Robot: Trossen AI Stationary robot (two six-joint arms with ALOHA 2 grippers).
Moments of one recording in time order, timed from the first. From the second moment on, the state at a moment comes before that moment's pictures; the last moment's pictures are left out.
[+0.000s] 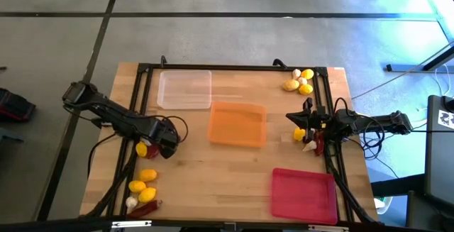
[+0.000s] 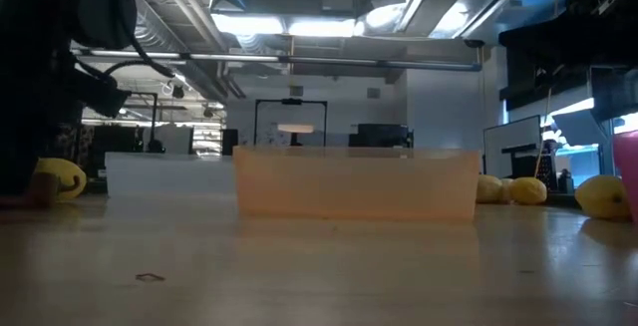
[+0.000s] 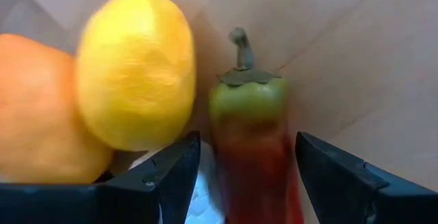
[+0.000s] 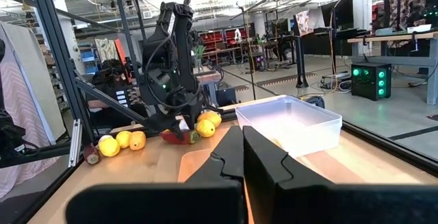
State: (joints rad) left arm -0.30 1.31 0.60 -0.98 -0.08 -1.14; right arm 0.12 0.09 0.03 0.21 0.26 0.12
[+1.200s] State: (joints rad) left arm -0.30 1.19 0.83 -0.93 -0.35 -0.69; right arm 0.12 0.09 0.03 0.19 0.27 0.12
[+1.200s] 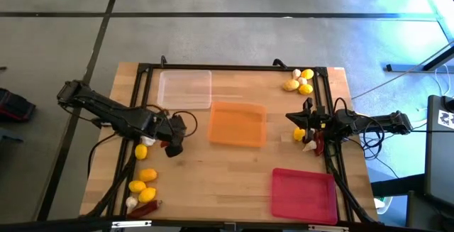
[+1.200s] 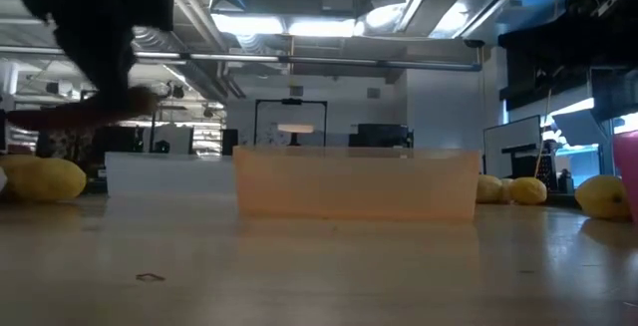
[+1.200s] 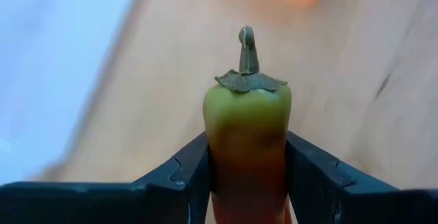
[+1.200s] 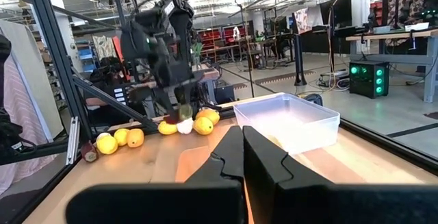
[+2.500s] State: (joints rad) left arm 0.27 1.14 0.76 -0.38 -0.79 -0.02; right arm 0.12 0.09 0.03 0.17 0.37 0.12
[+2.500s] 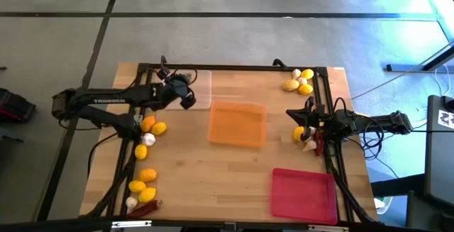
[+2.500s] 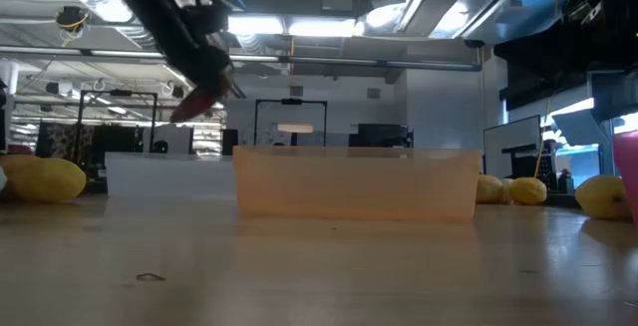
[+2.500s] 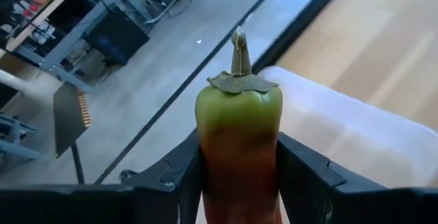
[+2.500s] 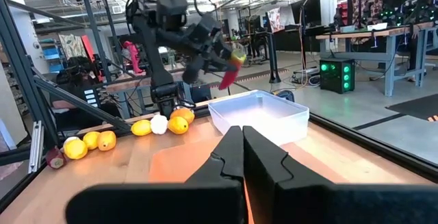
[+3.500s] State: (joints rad) left arm 0.49 1.29 0.50 -0.06 -0.60 -0.18; right arm 0.12 0.09 0.03 0.17 0.38 0.10
